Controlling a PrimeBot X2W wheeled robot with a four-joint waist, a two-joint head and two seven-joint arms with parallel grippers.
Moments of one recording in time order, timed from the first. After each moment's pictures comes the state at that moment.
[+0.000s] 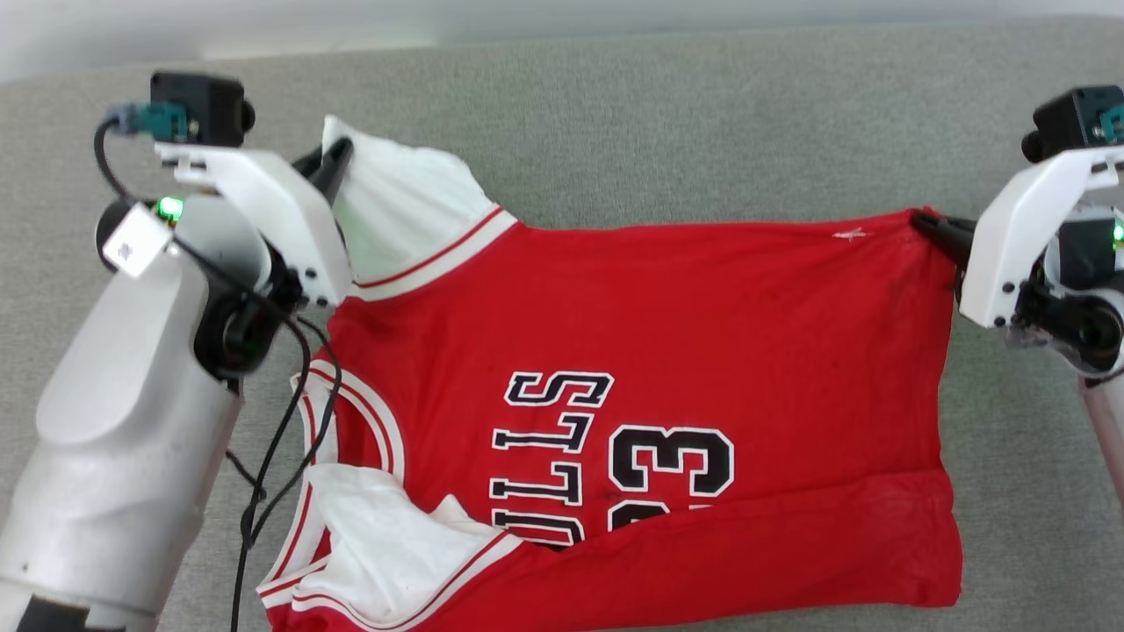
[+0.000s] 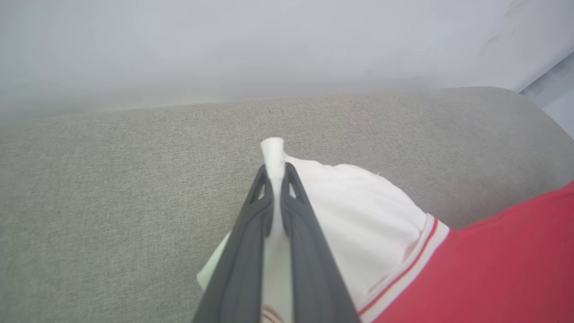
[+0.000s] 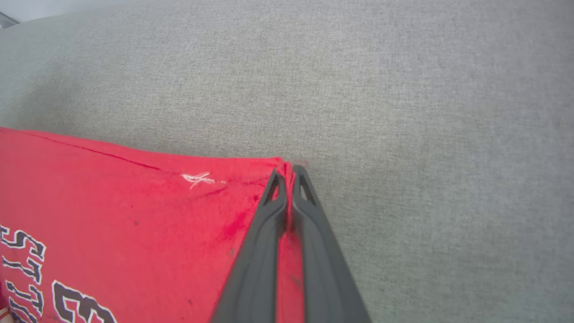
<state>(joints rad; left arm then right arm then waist) -0.84 0.41 -0.44 0.51 -0.75 -0.03 0.25 -0.77 -0.40 0.26 0.52 0.69 0.13 0.64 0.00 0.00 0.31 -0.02</state>
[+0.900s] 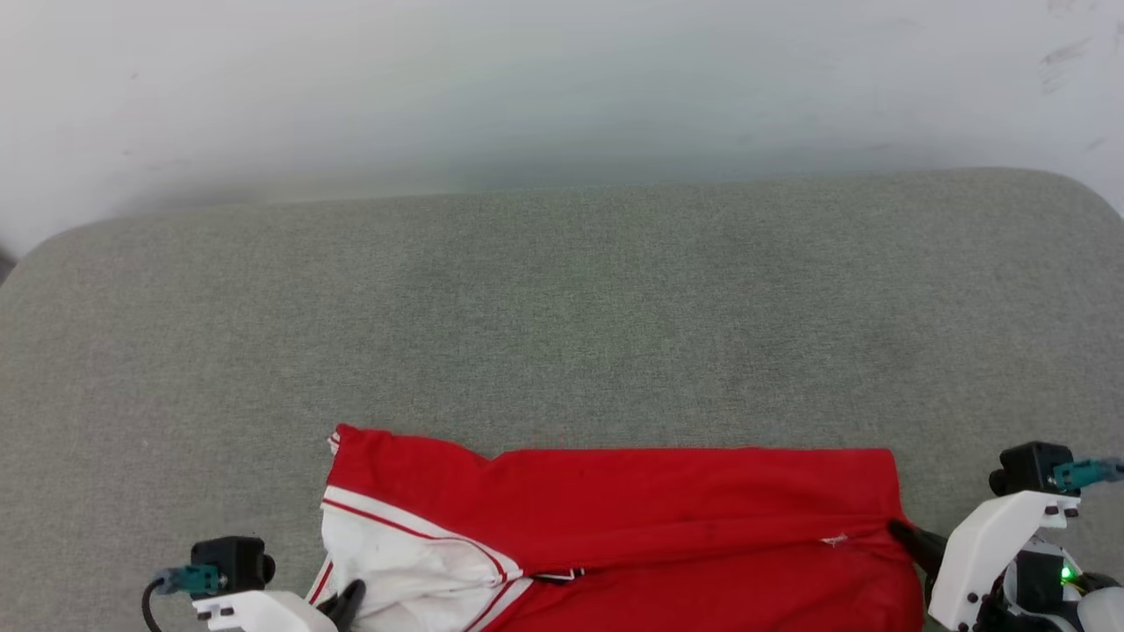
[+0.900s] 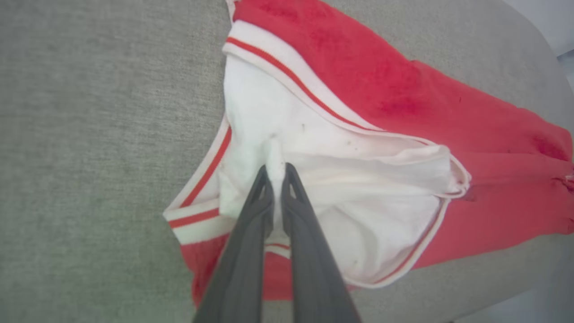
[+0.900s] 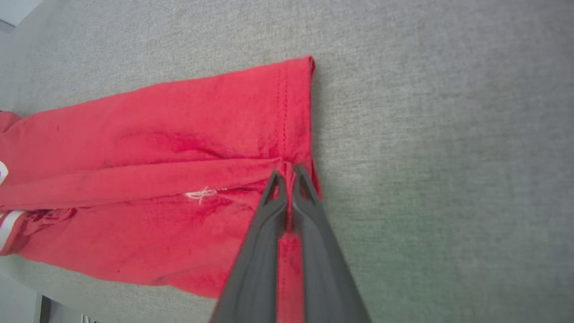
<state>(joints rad) 0.03 0.49 -0.39 0.09 -0.91 0.18 0.21 -0.15 -0.31 0.08 0.38 0.67 0.13 0.51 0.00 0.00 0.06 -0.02</state>
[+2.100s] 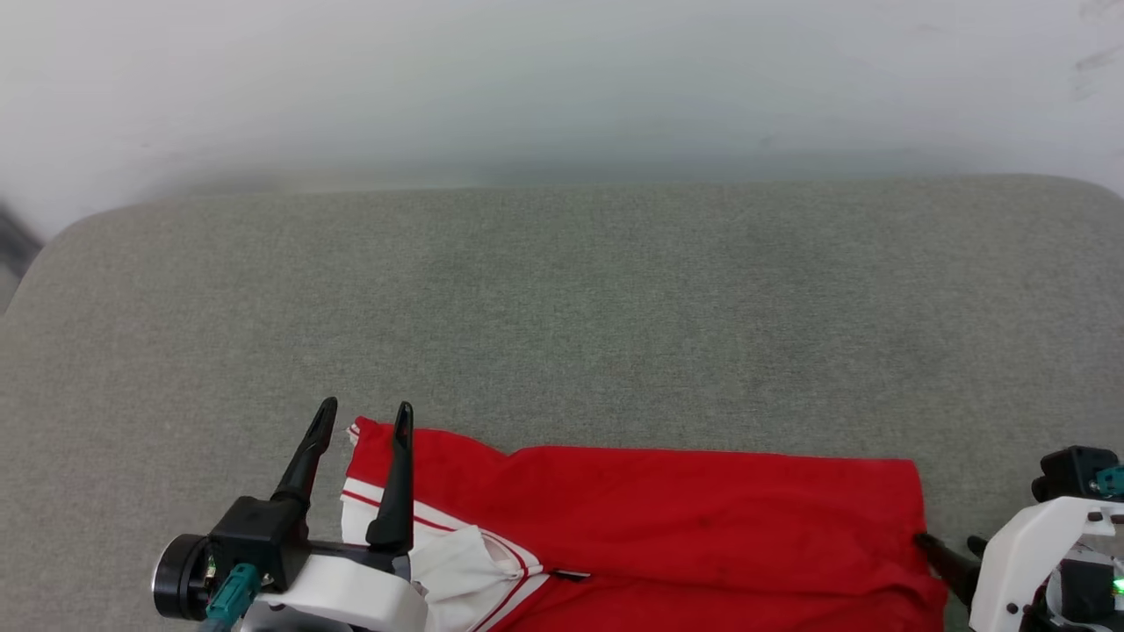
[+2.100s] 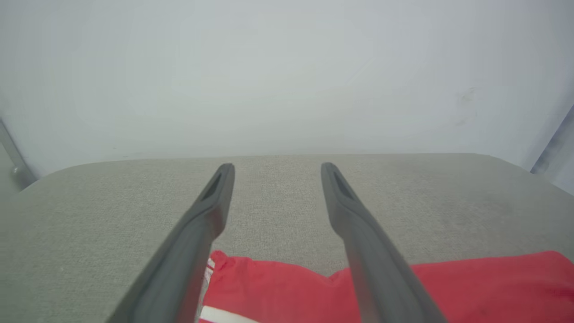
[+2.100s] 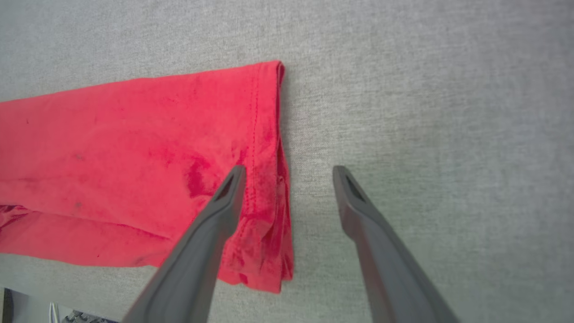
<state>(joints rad) -0.04 0.42 -0.45 -0.14 -0.48 0.34 -0.23 -0.05 -0.27 -0.08 0.19 0.52 0.13 0.67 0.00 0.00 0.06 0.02</state>
